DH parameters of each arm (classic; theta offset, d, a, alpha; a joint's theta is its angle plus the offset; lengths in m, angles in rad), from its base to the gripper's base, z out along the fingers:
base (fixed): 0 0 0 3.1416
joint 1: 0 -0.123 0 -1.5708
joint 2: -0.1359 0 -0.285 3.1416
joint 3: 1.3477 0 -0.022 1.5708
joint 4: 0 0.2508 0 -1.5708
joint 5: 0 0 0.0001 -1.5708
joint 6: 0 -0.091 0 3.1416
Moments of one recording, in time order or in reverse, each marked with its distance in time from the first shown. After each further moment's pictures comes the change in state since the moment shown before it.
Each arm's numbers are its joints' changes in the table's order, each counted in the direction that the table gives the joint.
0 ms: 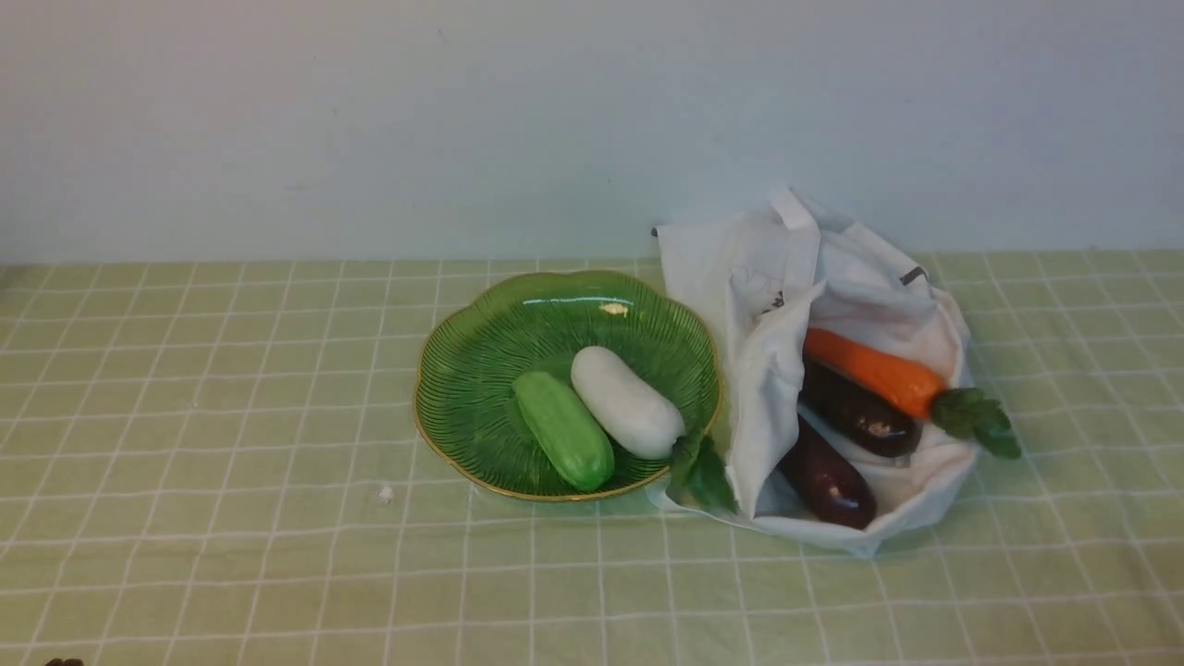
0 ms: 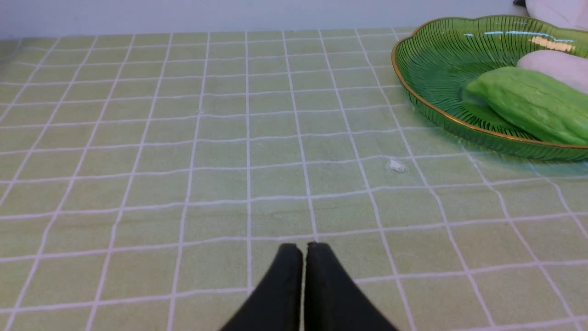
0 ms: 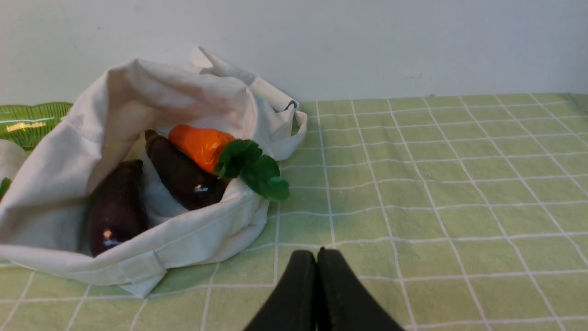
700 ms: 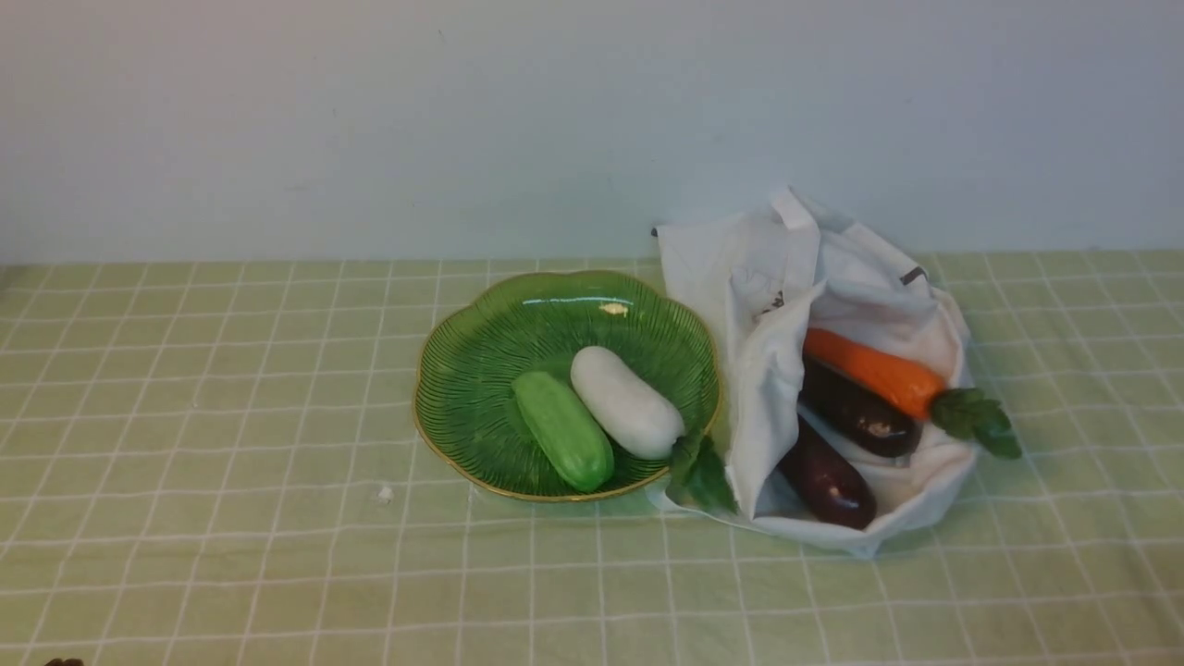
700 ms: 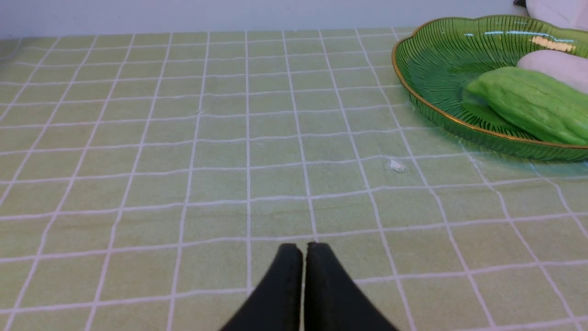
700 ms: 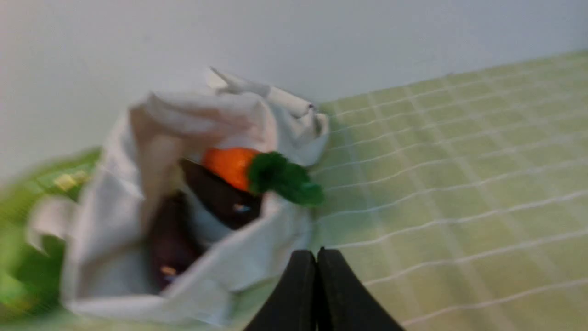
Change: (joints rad) right arm 0.000 0.000 0.002 0.242 -0.024 -0.165; left arm 0.000 0.000 0.000 0.000 0.000 0.000
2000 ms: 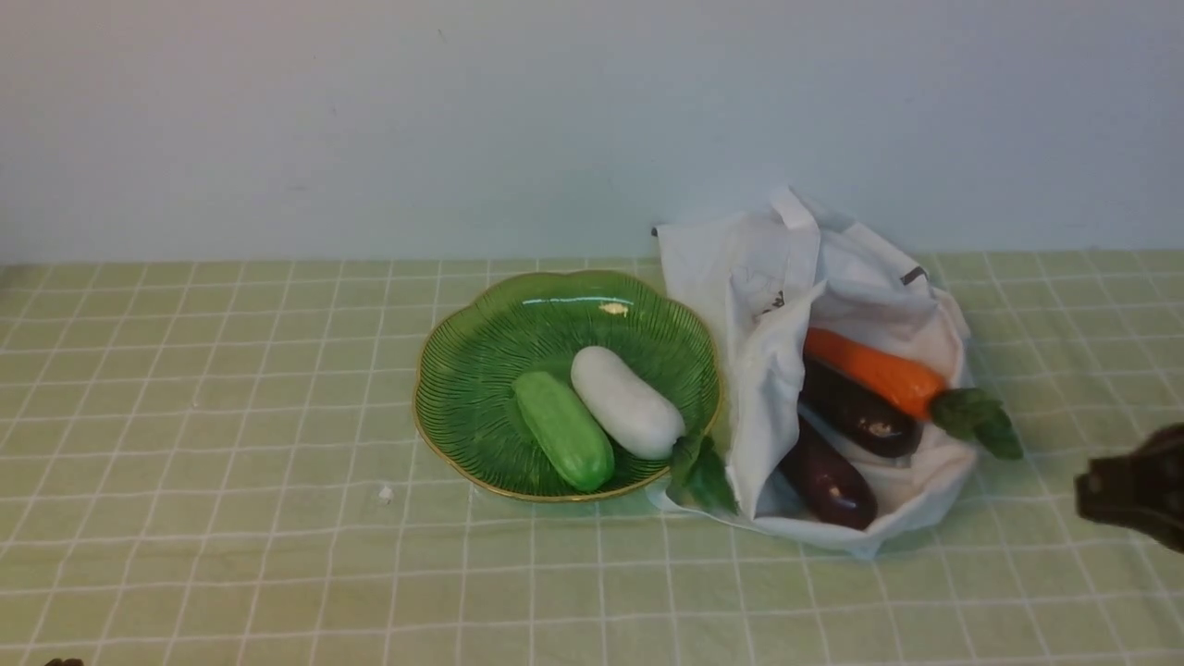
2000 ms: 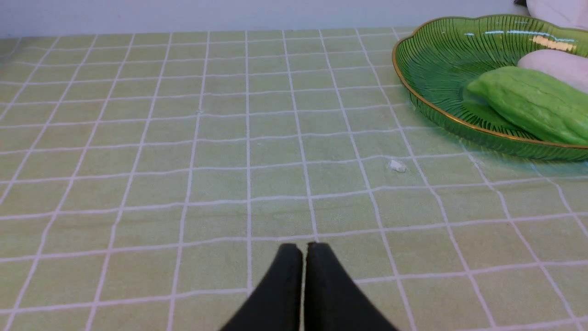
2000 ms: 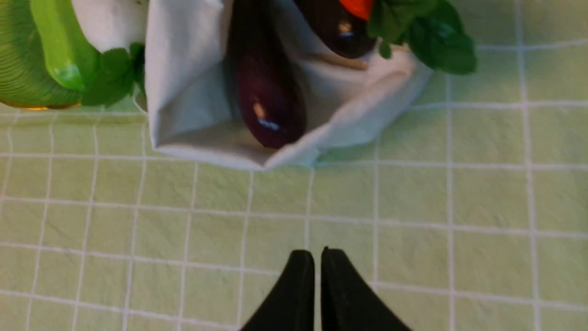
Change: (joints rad) right arm -0.072 -1.106 -0.782 0.203 0.512 0.432; left arm 0.000 0.000 0.000 0.000 0.000 0.000
